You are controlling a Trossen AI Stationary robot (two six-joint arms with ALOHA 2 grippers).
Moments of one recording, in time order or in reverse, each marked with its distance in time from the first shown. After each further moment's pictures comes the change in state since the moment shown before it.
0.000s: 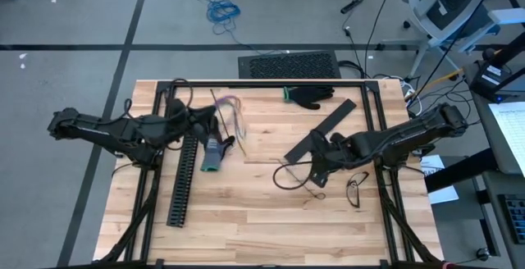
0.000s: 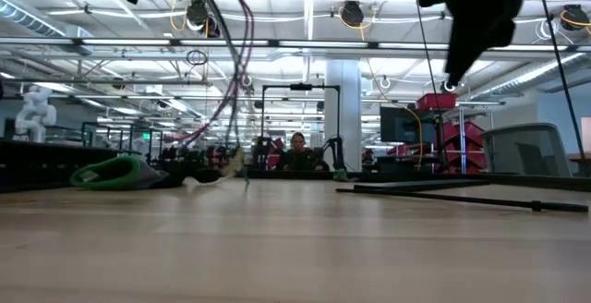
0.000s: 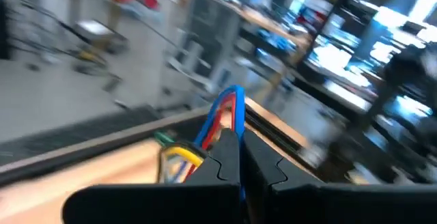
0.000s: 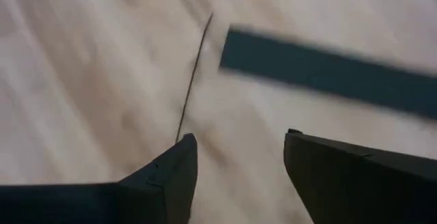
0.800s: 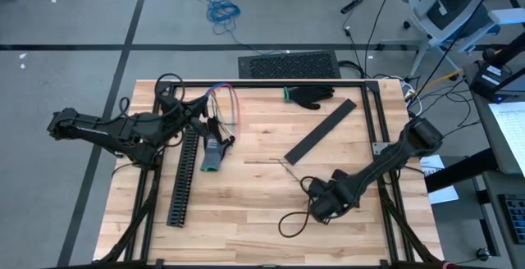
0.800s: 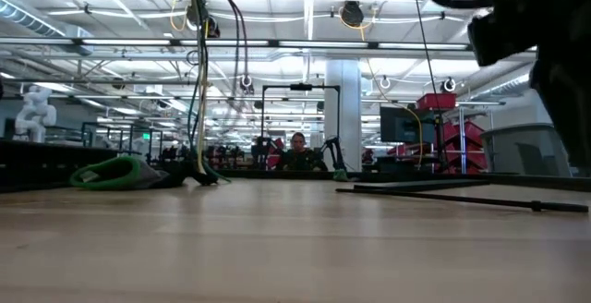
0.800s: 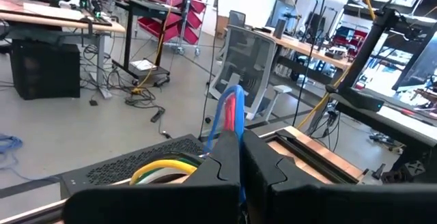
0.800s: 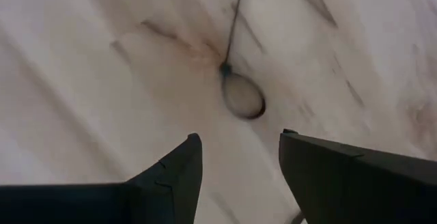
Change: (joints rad) left arm 0.003 -0.014 0.000 0.057 -0.157 0.154; right arm 0.289 0.354 -0.001 0.022 -0.154 0.308
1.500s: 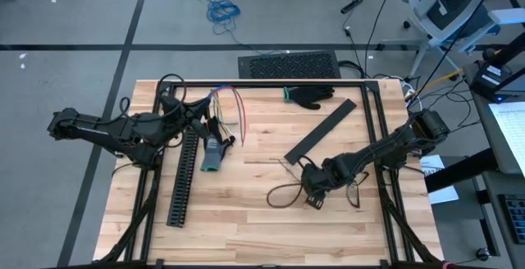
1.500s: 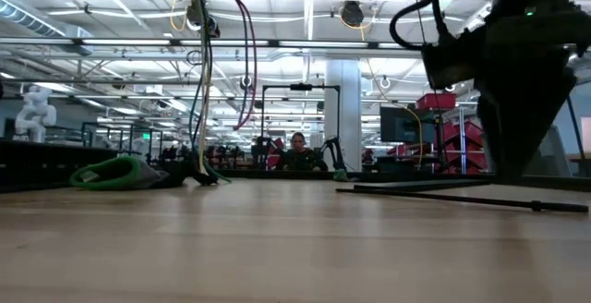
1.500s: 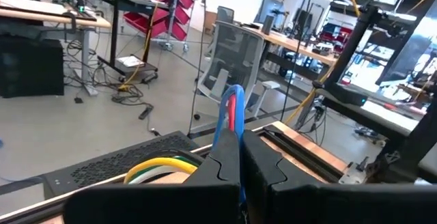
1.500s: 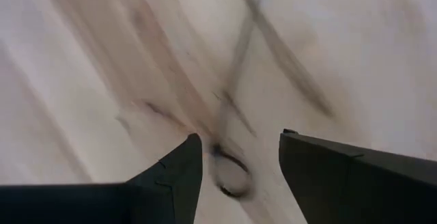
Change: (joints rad) left arm 0.000 0.004 0.000 0.013 0.049 -0.007; right arm -0.216 -0.124 -0.188 0.320 -0.108 -0.238
